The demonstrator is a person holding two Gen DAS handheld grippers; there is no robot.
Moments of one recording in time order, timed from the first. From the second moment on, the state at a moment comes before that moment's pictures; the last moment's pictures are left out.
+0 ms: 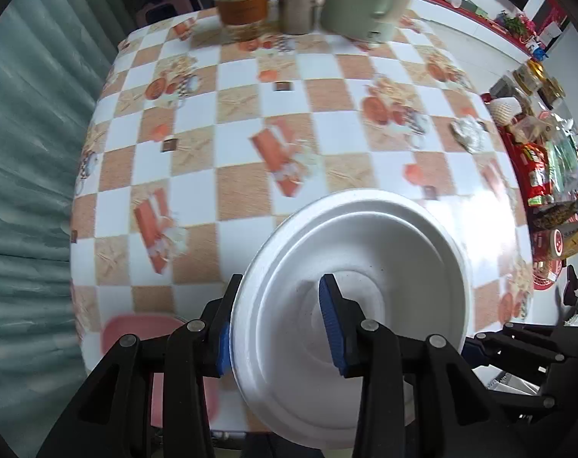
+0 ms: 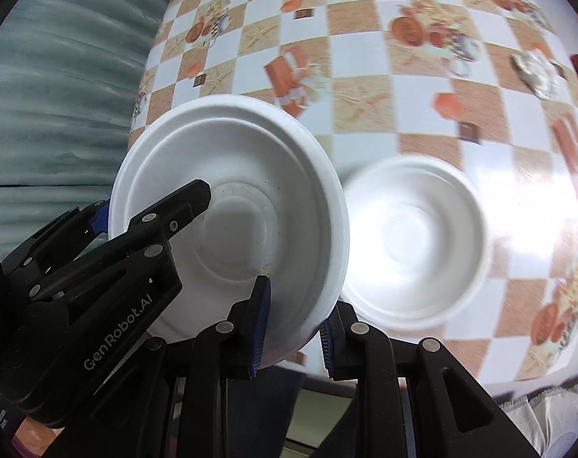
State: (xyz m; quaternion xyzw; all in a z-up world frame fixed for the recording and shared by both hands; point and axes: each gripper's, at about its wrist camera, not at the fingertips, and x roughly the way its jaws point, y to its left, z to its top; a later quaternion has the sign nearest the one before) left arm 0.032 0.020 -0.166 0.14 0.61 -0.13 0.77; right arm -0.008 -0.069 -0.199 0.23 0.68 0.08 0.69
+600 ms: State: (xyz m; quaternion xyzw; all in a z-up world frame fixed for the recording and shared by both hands) left arm -0.003 -0.052 -0.196 0.11 0.64 -0.16 0.74; right arm -0.053 -0.142 -0.210 0.19 0.70 0.03 0.69
